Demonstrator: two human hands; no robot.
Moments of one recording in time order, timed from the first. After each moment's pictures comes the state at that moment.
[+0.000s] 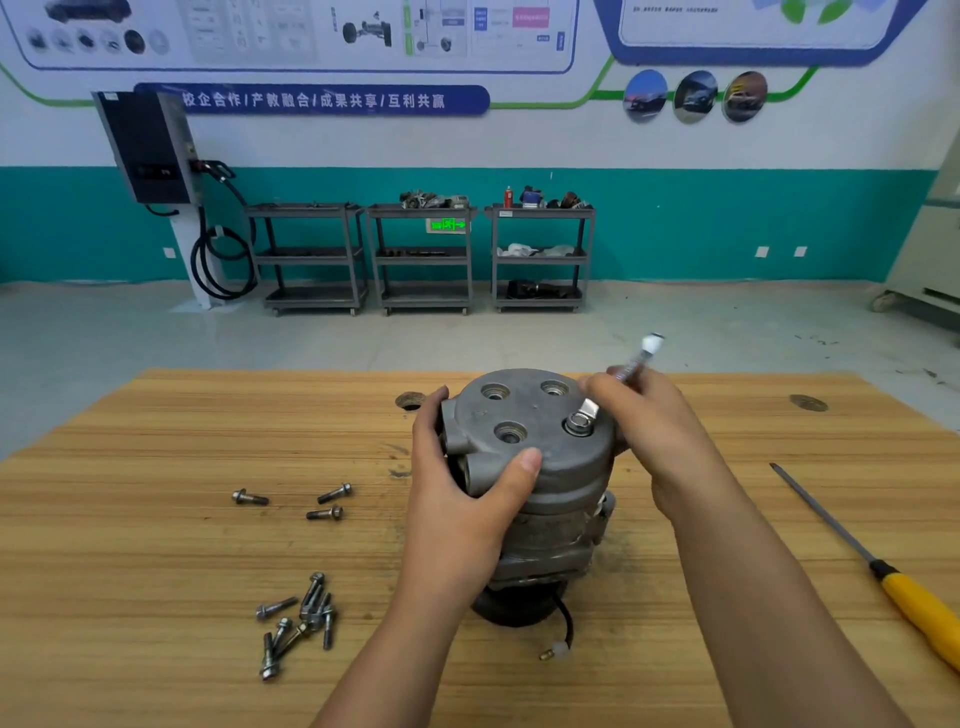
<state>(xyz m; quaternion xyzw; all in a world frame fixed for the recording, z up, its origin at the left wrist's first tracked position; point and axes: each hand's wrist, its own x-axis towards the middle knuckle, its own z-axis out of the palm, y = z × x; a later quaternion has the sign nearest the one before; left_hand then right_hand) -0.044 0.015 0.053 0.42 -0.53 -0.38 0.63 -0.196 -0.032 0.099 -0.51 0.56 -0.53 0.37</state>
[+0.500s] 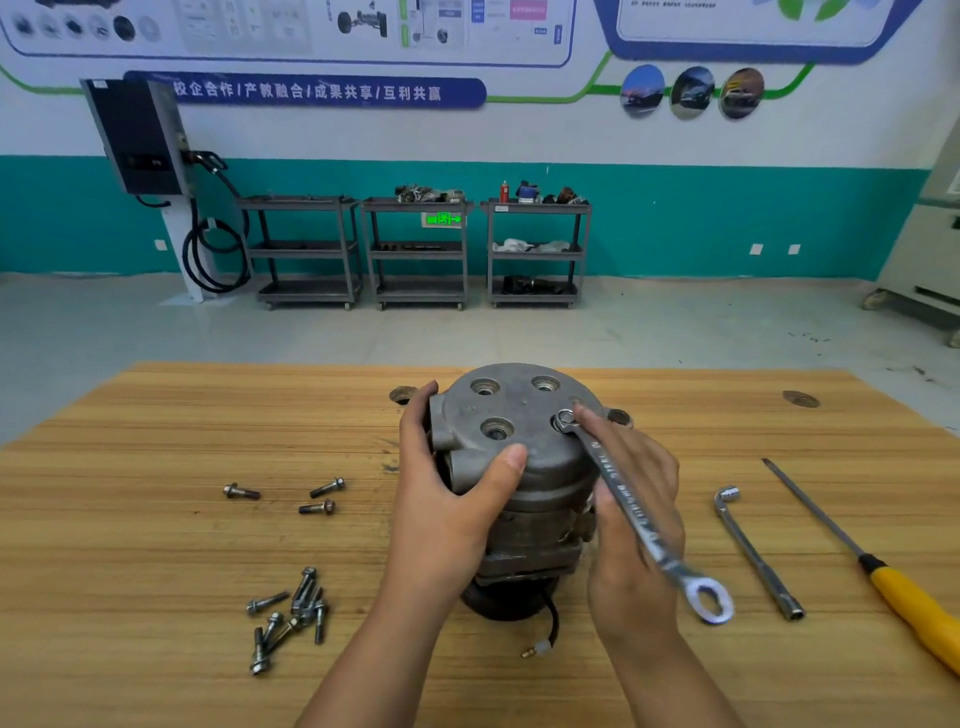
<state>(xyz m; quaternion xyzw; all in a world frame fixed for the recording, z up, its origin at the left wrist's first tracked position) -0.041 0.013 0.050 0.40 -0.52 -0.39 0.64 -0.167 0.022 0.033 -0.62 0.39 -0.68 0.05</state>
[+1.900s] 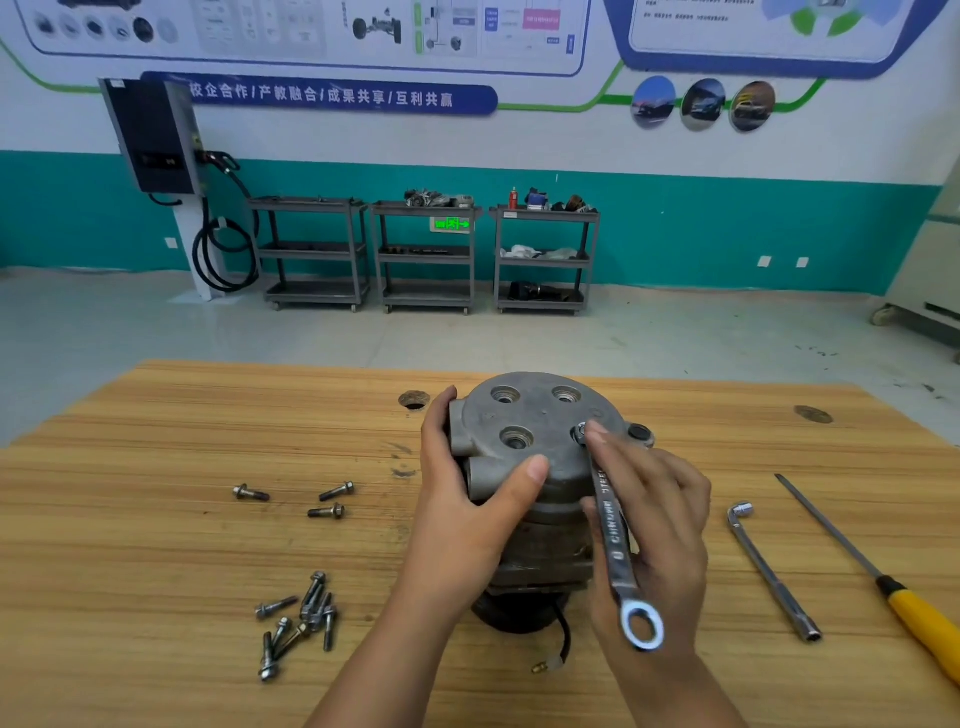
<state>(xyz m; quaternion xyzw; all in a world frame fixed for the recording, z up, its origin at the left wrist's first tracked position) -0.036 0.013 0.051 0.40 -0.55 -0.42 0.60 -0.162 0.028 0.036 -0.66 0.37 -0.65 -0.10</state>
